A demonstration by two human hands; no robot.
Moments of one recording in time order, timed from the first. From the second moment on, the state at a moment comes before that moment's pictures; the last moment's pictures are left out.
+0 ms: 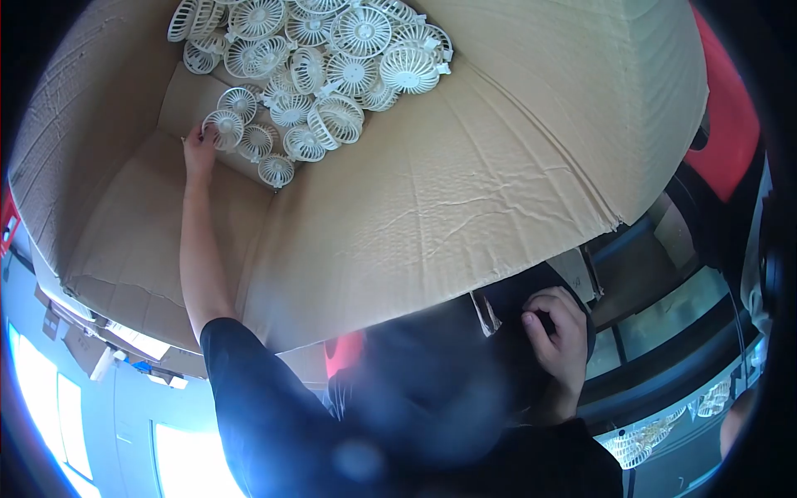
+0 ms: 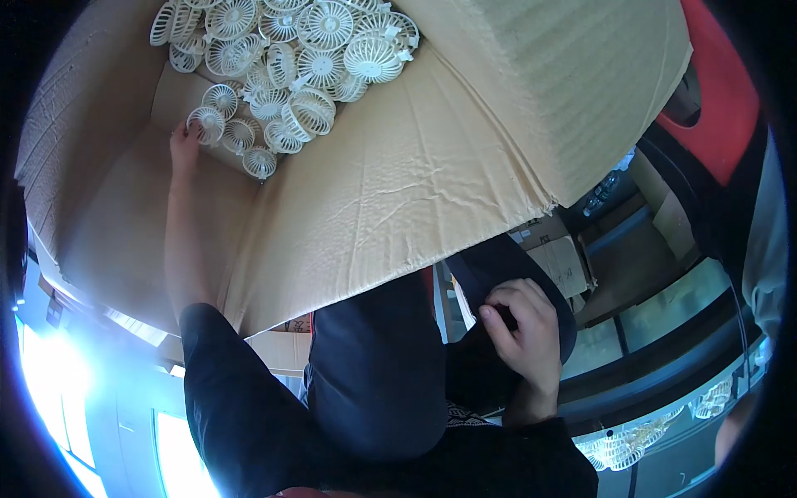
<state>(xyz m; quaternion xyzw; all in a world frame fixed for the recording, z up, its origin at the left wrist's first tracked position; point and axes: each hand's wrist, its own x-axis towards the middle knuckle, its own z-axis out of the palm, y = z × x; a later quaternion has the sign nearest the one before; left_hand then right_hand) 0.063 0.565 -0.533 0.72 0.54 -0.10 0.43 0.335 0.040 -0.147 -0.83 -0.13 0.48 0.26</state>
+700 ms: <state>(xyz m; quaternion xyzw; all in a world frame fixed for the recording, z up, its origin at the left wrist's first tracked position) 0.128 0.518 -0.555 0.88 0.39 -0.13 0.22 0.338 0.037 -0.149 -0.83 -0.11 0.49 0.24</state>
